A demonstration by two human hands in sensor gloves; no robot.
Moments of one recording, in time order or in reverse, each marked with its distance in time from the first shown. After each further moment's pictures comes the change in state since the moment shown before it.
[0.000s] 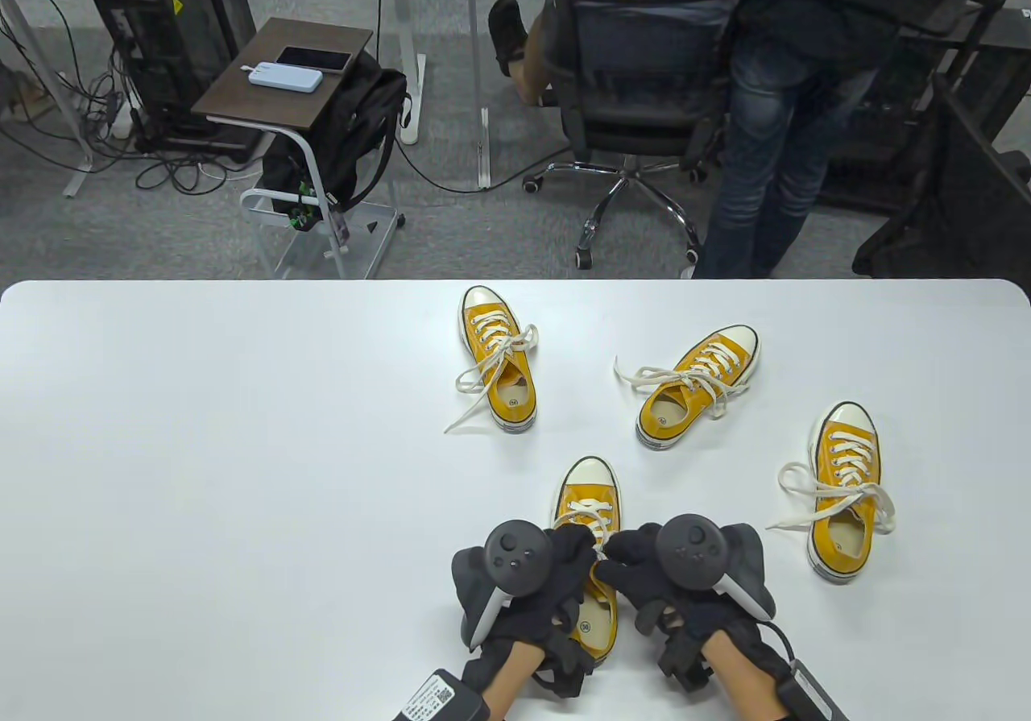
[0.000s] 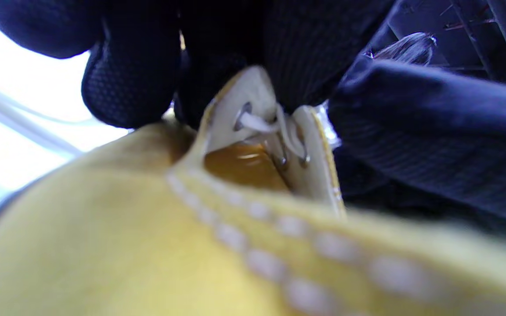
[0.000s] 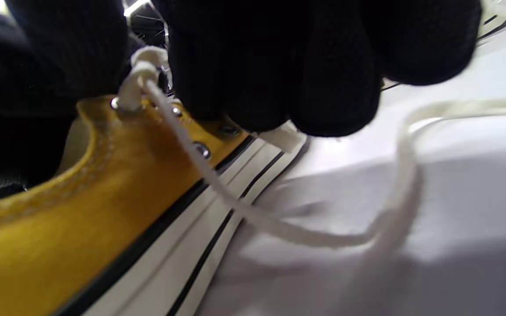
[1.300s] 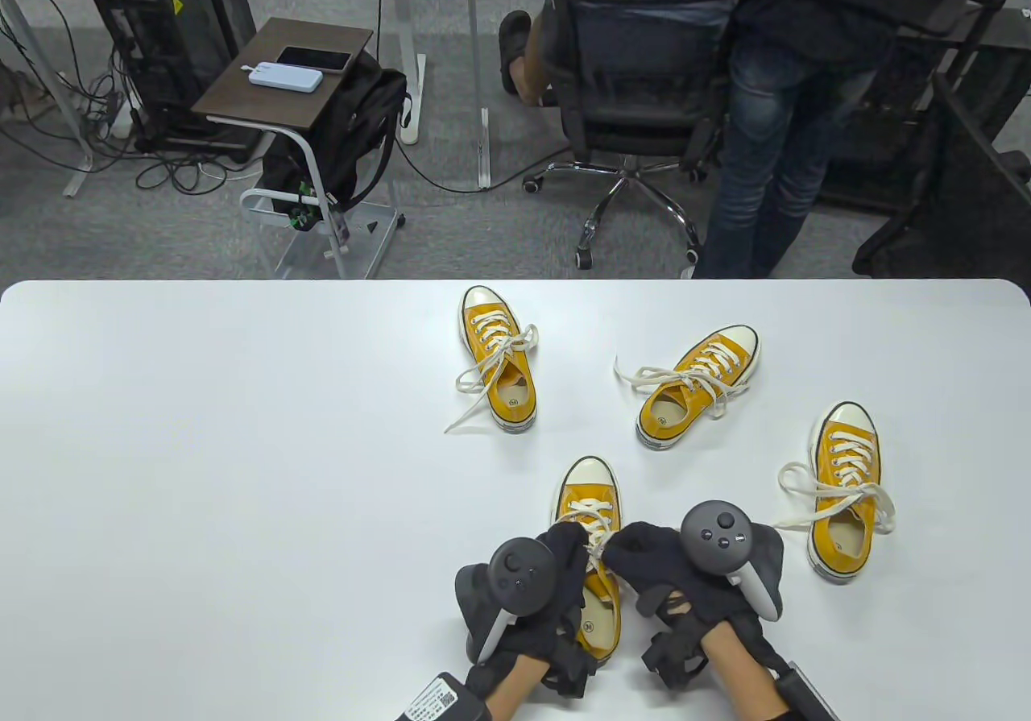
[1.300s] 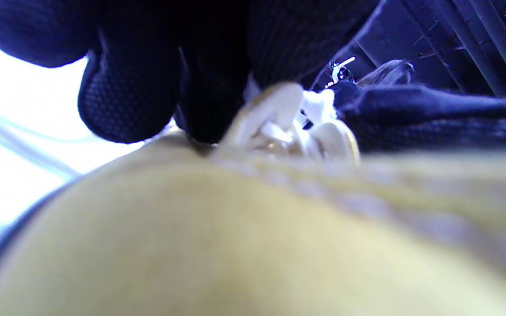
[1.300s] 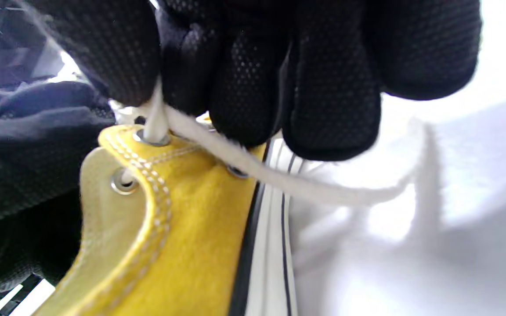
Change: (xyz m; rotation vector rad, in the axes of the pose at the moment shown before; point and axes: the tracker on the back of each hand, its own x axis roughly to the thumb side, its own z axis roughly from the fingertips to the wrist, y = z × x) left_hand 0.000 -0.004 0.010 0.131 -0.017 -0.056; right_hand -0.024 -0.003 -0.001 0.033 0.170 -0.310
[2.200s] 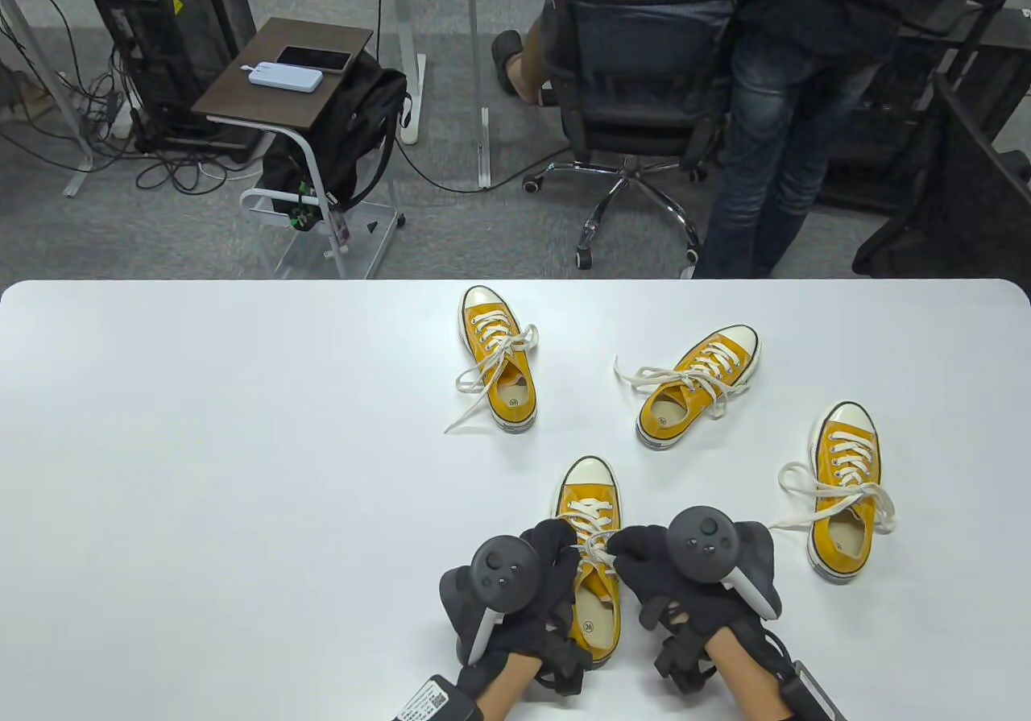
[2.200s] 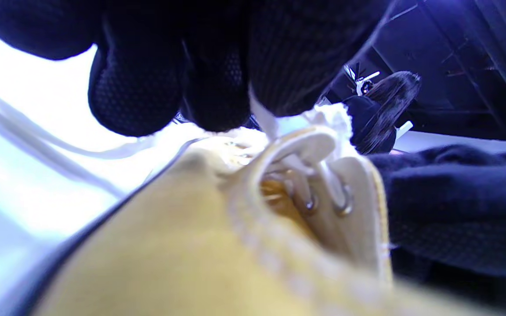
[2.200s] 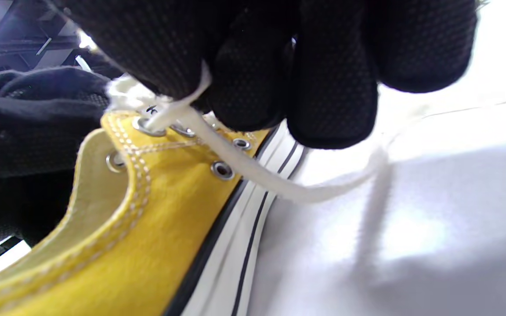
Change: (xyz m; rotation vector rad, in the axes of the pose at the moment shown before) left_hand -0.010 0.007 -0.001 0.007 0.065 0.085; right_hand 0.013 0.000 0.004 -0.007 -0.099 0.192
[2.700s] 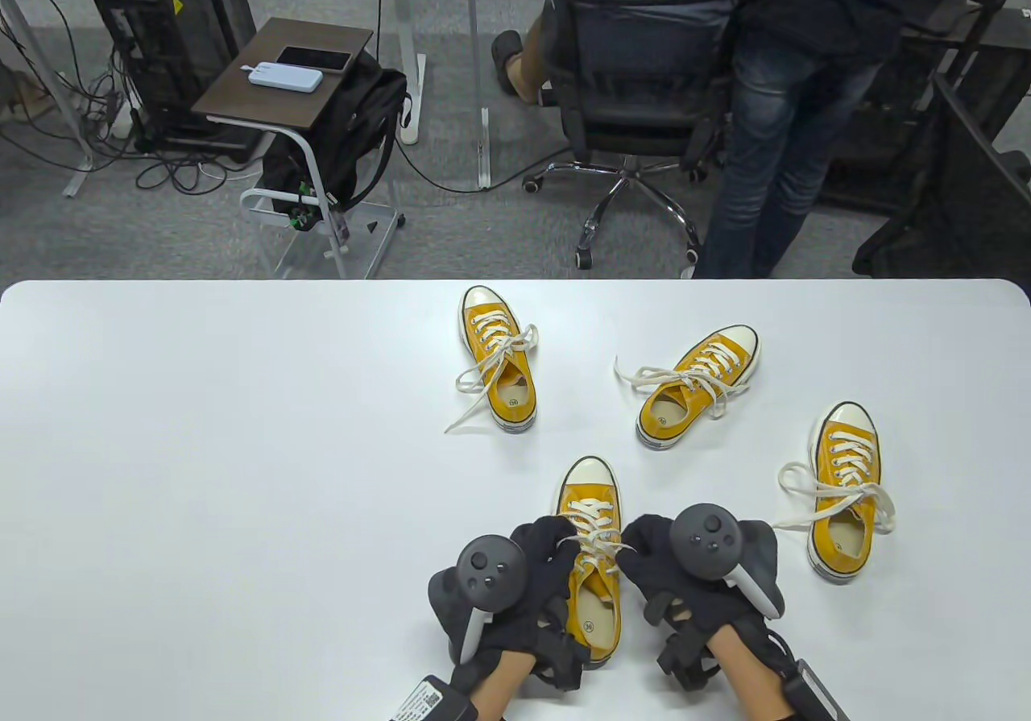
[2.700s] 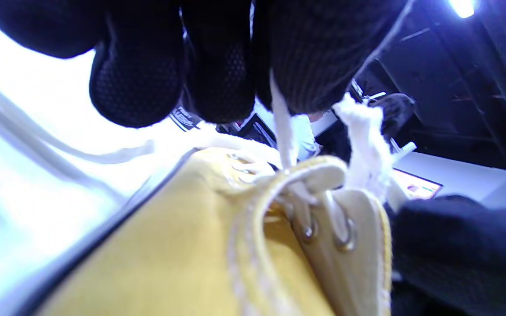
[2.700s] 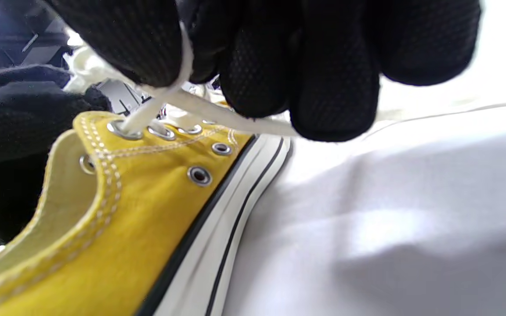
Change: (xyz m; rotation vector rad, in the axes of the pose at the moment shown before) left_hand -0.012 0.004 -0.001 0.023 0.042 0.090; right_hand -0.005 -0.002 -0.001 0.027 0.035 0.024
